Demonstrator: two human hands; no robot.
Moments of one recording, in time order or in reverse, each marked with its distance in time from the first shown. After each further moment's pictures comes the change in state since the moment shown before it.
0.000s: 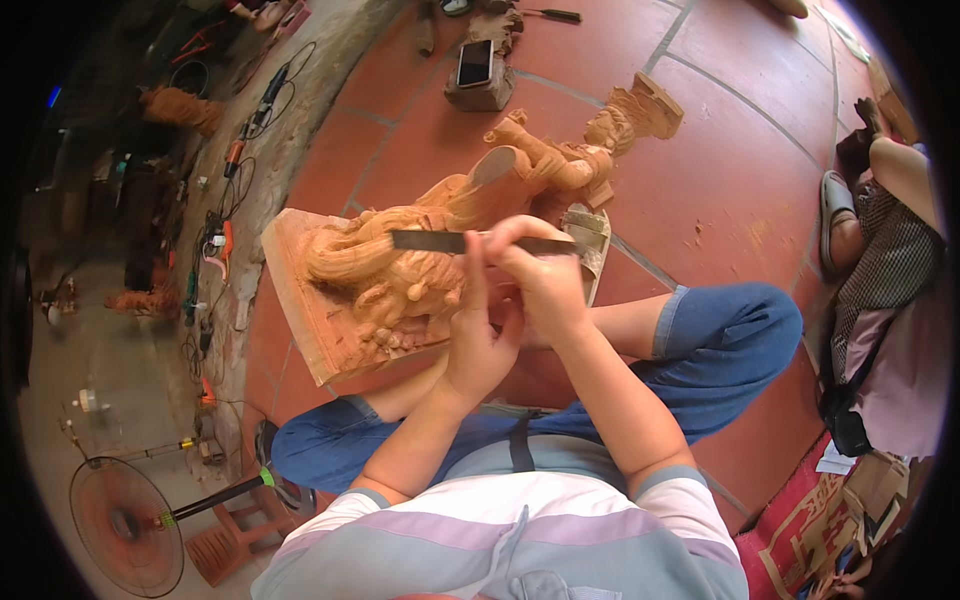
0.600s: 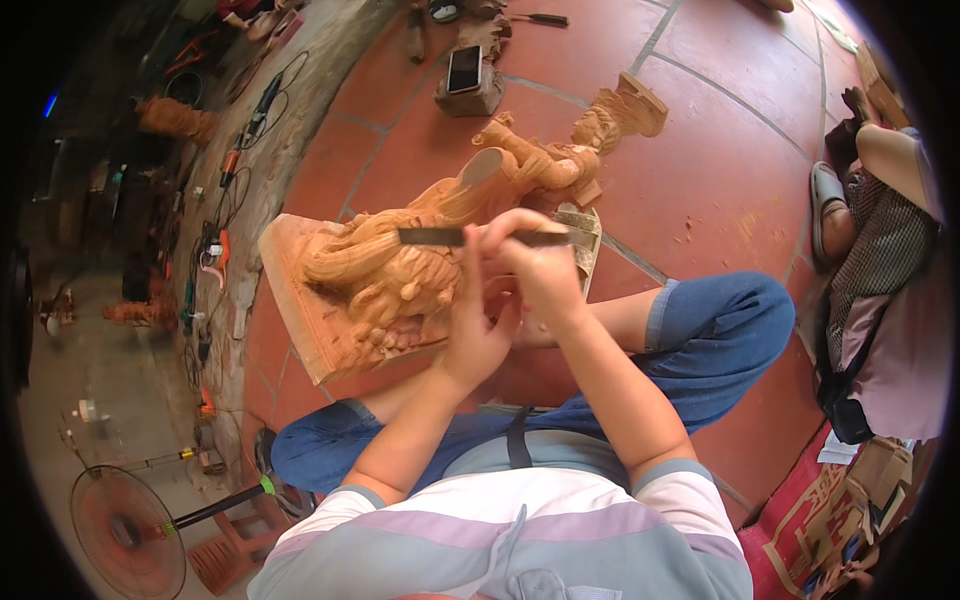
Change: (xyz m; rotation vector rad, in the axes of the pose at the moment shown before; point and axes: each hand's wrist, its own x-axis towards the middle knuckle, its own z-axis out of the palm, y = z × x) left_hand -0.001 -0.014 0.006 -0.210 -0.033 -0.014; right_hand 0.004 -0.006 -0.009 -0.154 0.015 -0.010
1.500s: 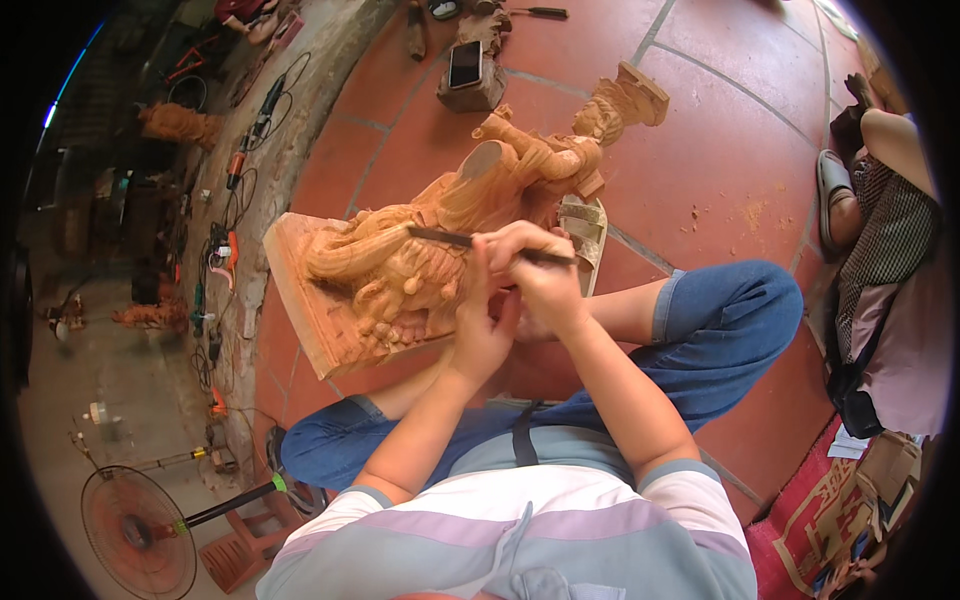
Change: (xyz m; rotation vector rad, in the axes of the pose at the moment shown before) left_hand -0.011 -0.022 0.005 0.241 0.102 0.126; right_hand -0.007 0.029 -0.024 -0.162 -0.060 -0.220
